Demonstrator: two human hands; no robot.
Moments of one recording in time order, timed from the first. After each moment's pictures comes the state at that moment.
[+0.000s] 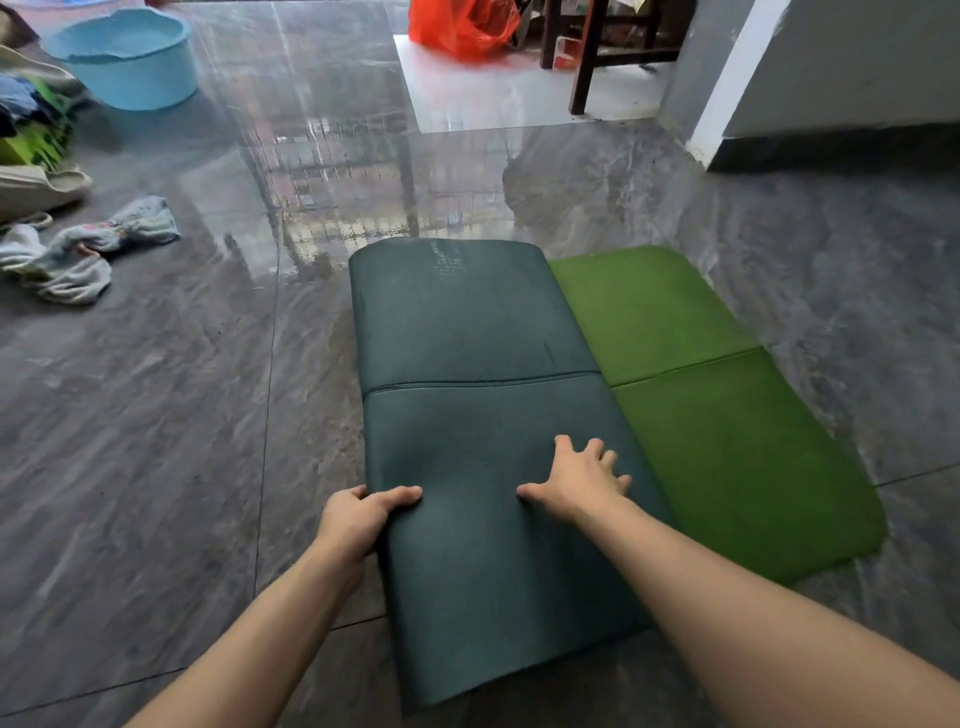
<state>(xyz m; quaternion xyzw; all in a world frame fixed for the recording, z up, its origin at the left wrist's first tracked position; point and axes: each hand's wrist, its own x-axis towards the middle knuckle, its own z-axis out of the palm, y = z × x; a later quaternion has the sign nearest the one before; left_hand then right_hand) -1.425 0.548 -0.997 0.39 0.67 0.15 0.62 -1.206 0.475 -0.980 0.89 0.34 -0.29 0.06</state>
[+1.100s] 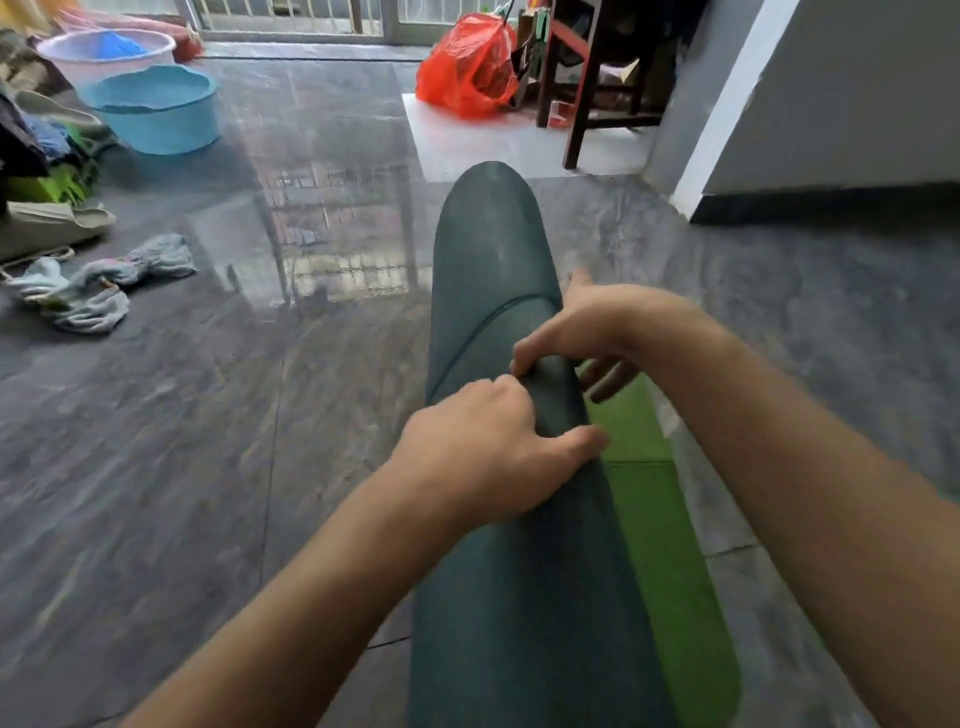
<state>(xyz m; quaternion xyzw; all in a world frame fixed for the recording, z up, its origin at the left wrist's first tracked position) -1.352 0.509 -0.759 0.87 0.43 -0.04 0.25 -1.195 0.540 -0.754 0.84 0.39 -0.36 -0.12</state>
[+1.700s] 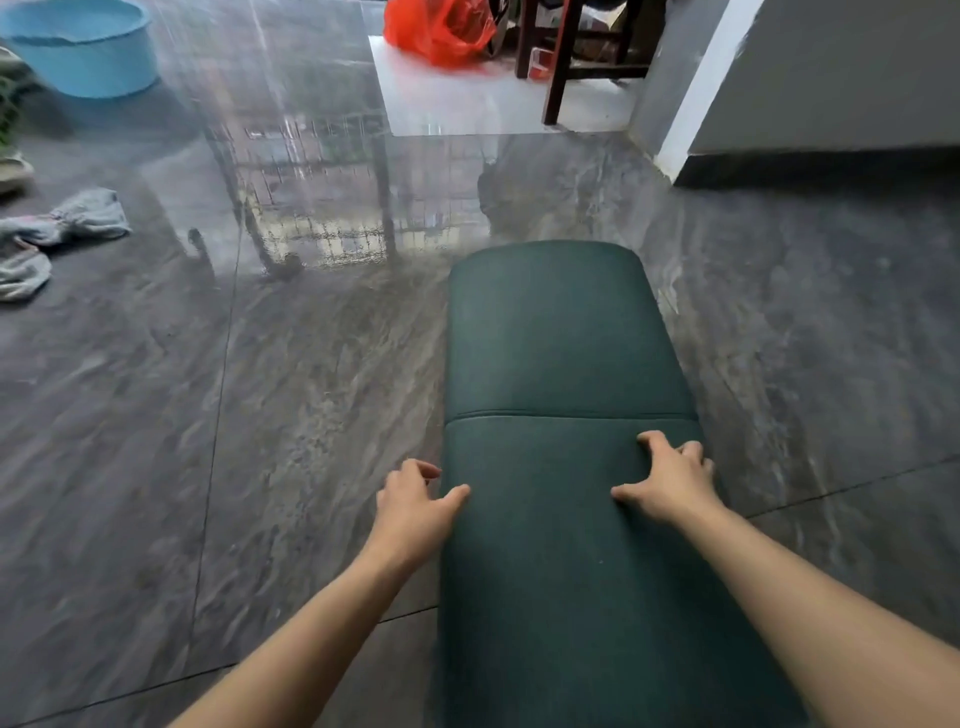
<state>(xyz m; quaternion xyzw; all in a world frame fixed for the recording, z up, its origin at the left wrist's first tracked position) -1.340 0.520 -0.983 0.66 0.58 0.04 0.48 -1.087 0.409 -0.957 0.93 0.25 -0.26 -0.02</state>
